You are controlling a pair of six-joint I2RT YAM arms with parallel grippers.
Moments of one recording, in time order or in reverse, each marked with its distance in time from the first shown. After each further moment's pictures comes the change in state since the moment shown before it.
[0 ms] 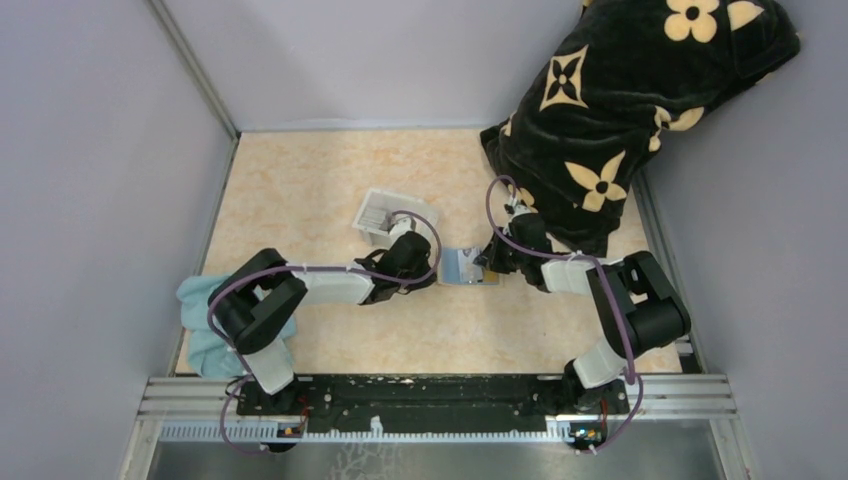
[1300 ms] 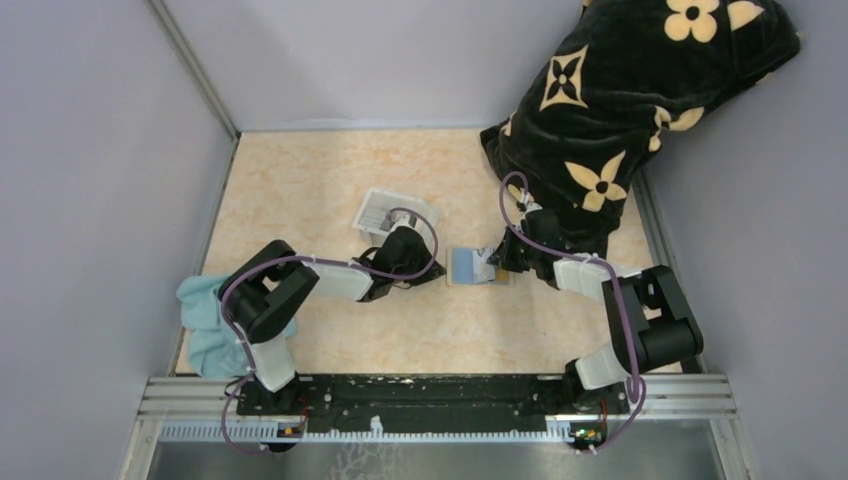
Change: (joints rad) left arm 0.064 0.049 -0.042 0.208 0.171 -0.021; right arm -0.075 -0.096 0.022 -0.167 -0.017 -0.063
